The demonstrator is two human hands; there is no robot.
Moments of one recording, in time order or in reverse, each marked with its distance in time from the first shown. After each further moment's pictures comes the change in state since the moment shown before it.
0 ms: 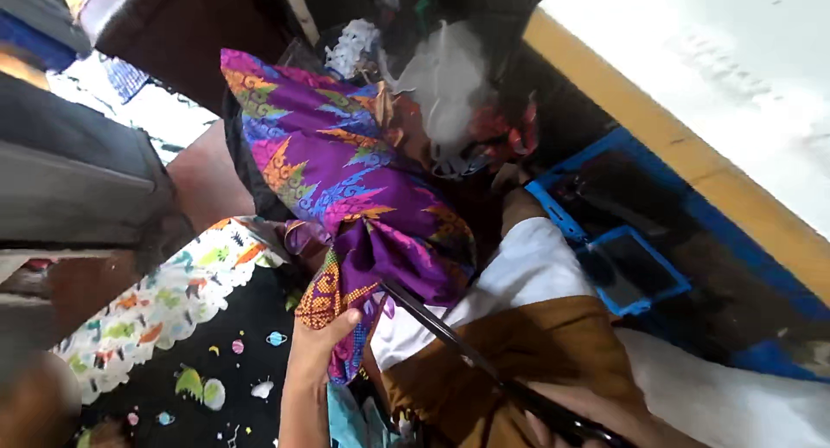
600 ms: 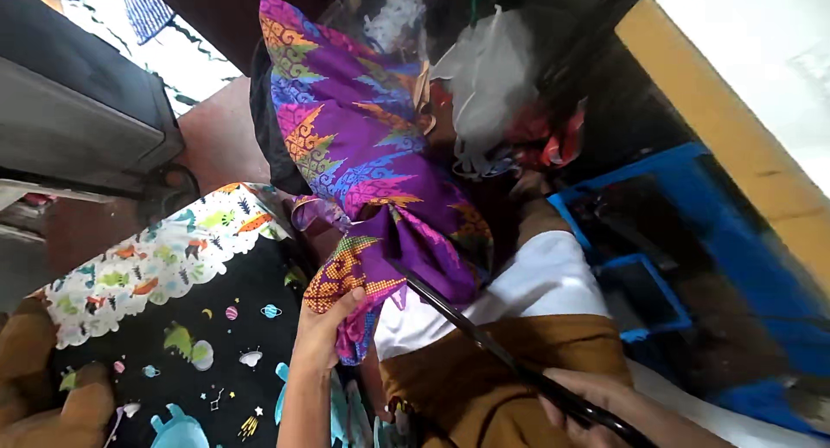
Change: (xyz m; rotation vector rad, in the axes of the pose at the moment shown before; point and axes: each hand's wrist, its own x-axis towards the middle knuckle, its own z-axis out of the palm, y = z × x) left_hand 0.000 -0.015 -0.013 -0.157 0.056 0.017; right_hand 0.010 -0.024 -0.022 -0.167 0.061 0.114
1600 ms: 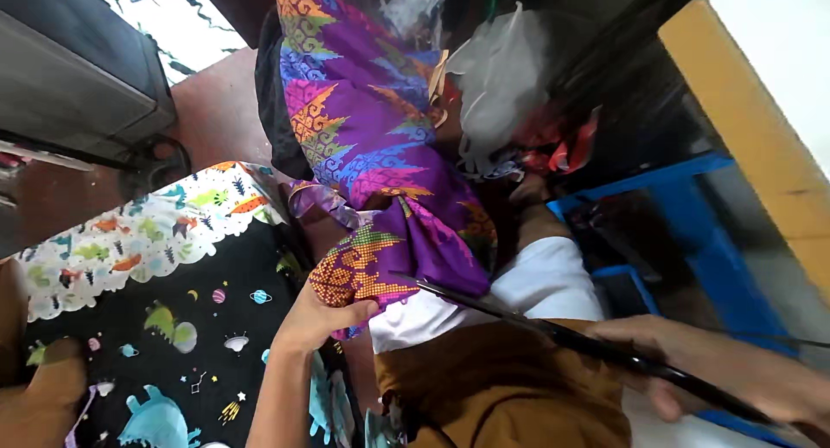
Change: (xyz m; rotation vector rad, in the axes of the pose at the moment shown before) left_hand 0.015 0.002 -0.033 0.089 -0.356 -0.023; right_hand 0.021 -0.085 -0.050 -0.322 0.159 0.220
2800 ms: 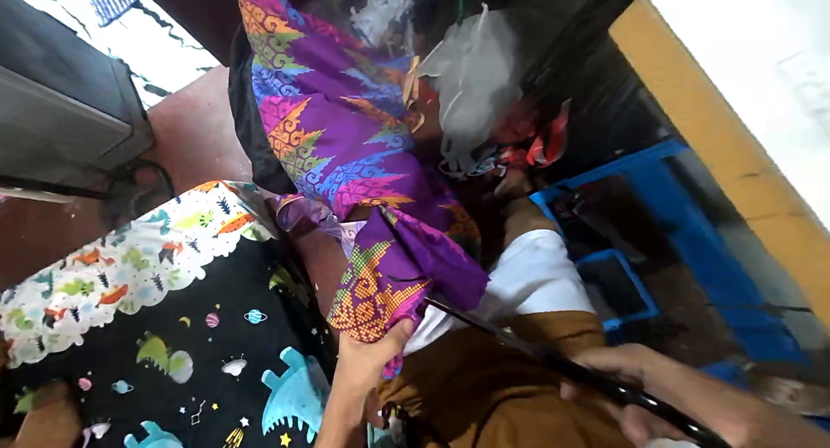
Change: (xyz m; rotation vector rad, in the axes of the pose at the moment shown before) left_hand -0.014 -0.038 0.078 -0.119 0.303 0.076; right_hand -0.028 0.060 0.029 0.131 -0.073 -0.098
